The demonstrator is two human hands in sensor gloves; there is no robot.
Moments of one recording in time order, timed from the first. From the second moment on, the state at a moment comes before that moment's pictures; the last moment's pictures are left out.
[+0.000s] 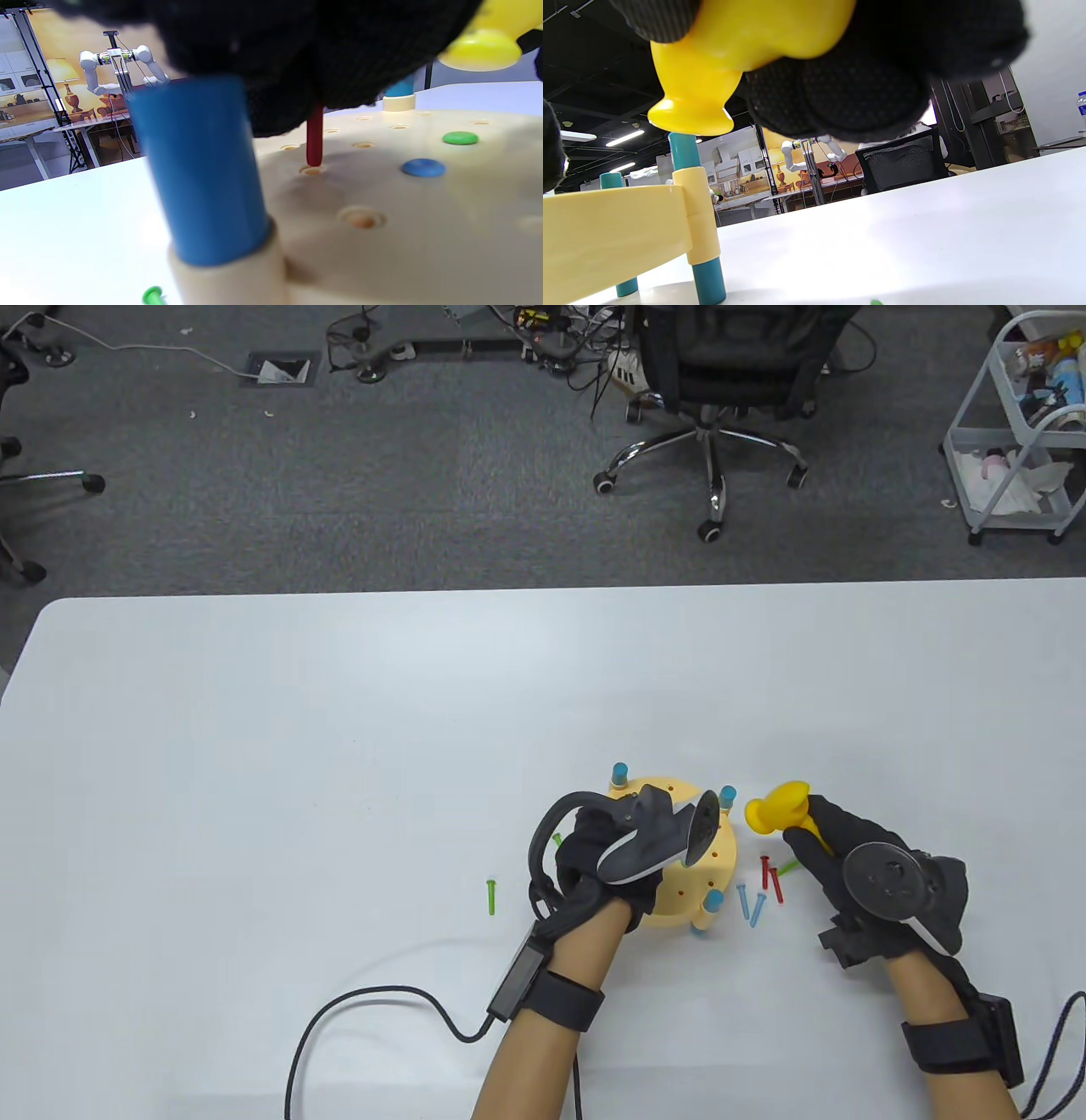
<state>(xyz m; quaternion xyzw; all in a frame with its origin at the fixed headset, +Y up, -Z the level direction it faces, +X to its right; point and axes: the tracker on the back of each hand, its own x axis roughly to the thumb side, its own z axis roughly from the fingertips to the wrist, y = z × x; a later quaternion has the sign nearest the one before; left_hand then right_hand) 0.050 -0.680 -0.289 -0.04 -0.17 -0.08 0.98 0.292 -0.725 -0.247 0.04 -0.18 0.97 0.15</state>
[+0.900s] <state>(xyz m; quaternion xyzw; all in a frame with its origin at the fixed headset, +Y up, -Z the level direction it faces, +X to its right) 0.054 -0.682 -0.287 -0.04 -0.18 -0.12 0.98 0.291 -0.727 -0.247 0.04 -0.18 0.97 0.15</state>
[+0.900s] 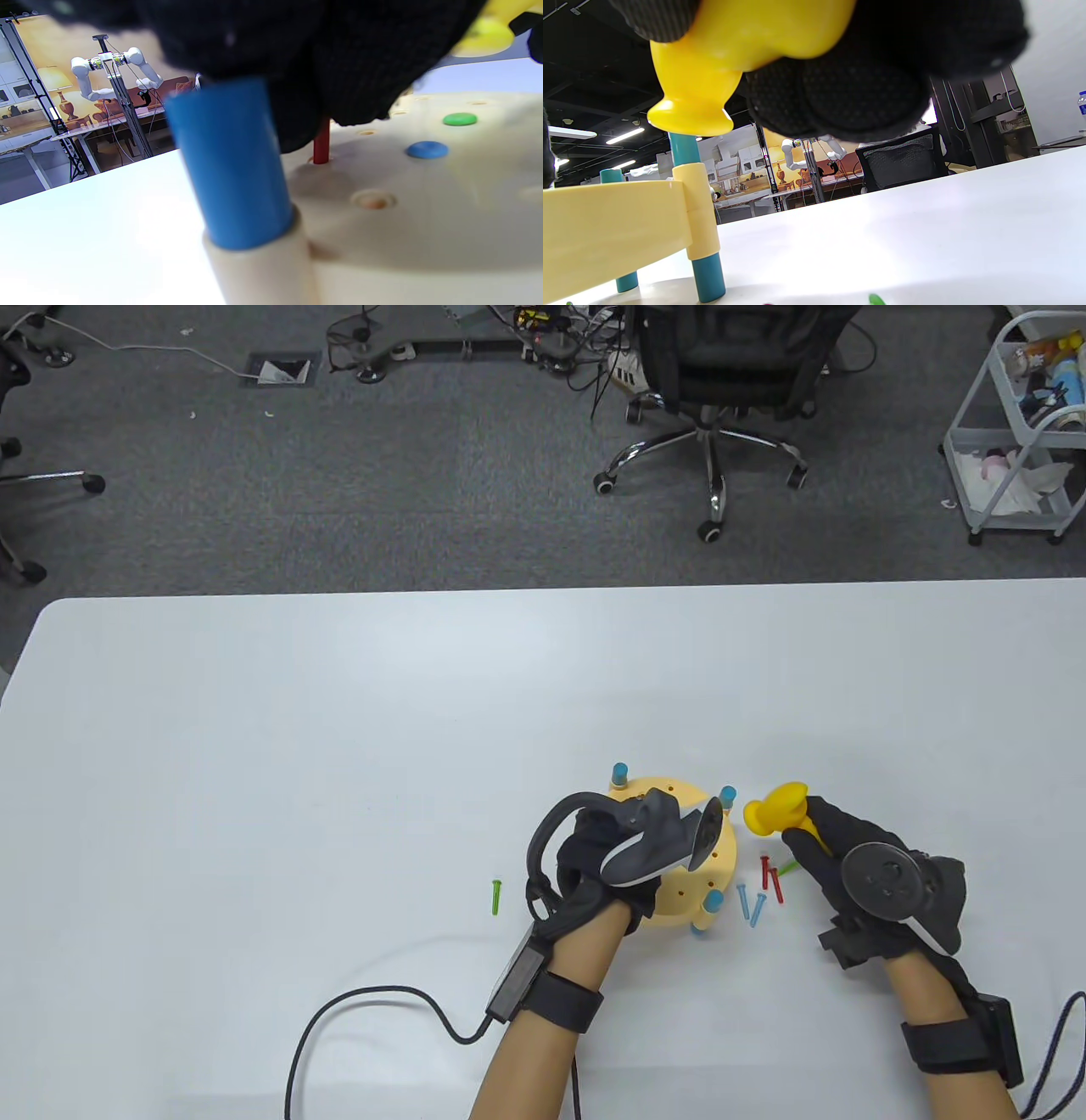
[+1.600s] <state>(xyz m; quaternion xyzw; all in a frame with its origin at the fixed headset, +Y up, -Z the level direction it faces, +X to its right) -0.034 -0.708 -0.247 0.03 -0.17 0.05 0.98 0.236 -0.688 -0.233 0.15 -0.22 0.96 0.13</state>
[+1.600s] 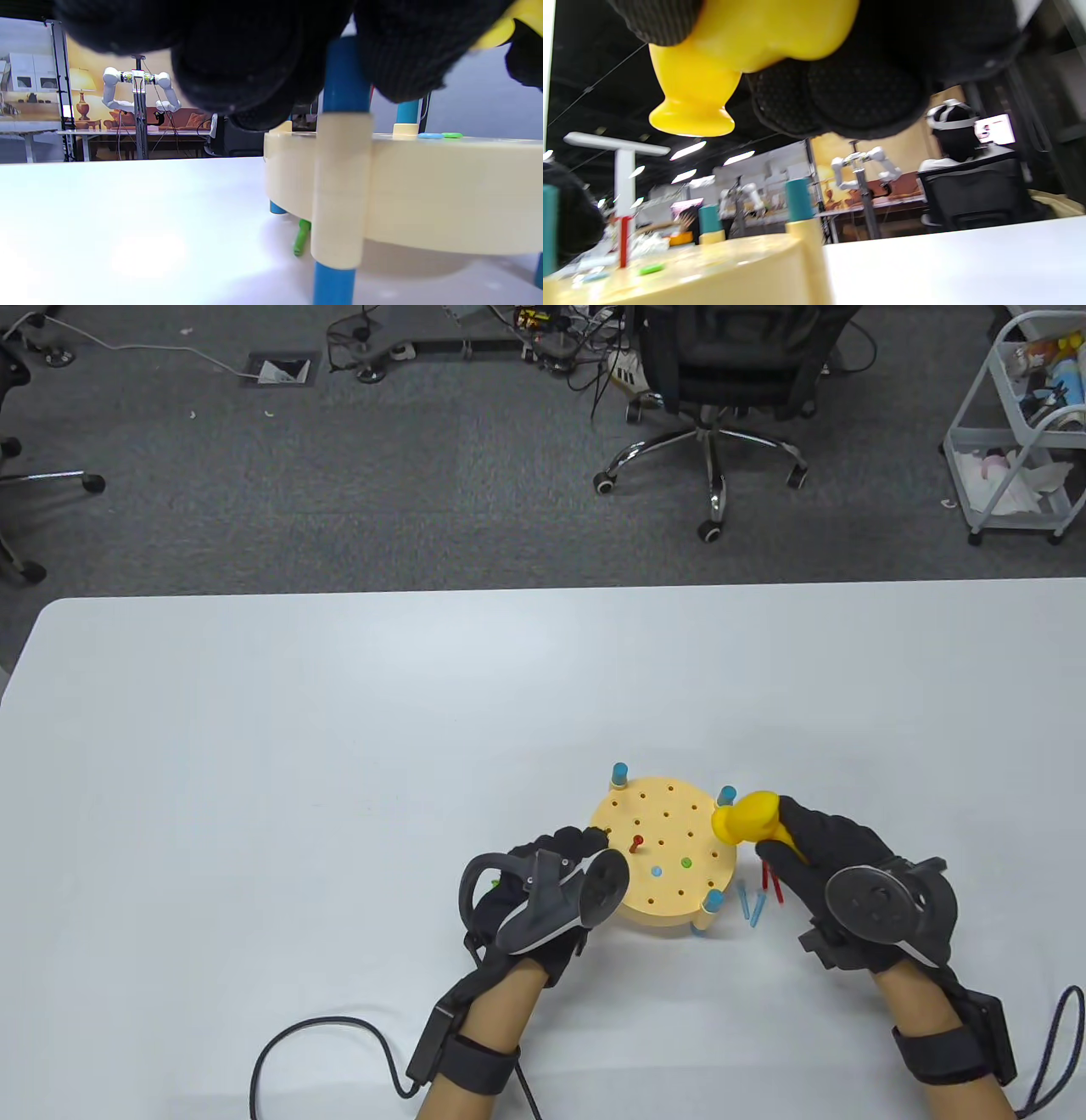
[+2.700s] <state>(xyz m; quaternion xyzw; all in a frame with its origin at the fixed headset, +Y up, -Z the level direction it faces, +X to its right) -0.040 -0.725 -0.252 0.01 -0.17 0.12 0.98 0.143 -0.683 -0.246 0.18 -0.19 0.96 -0.08</state>
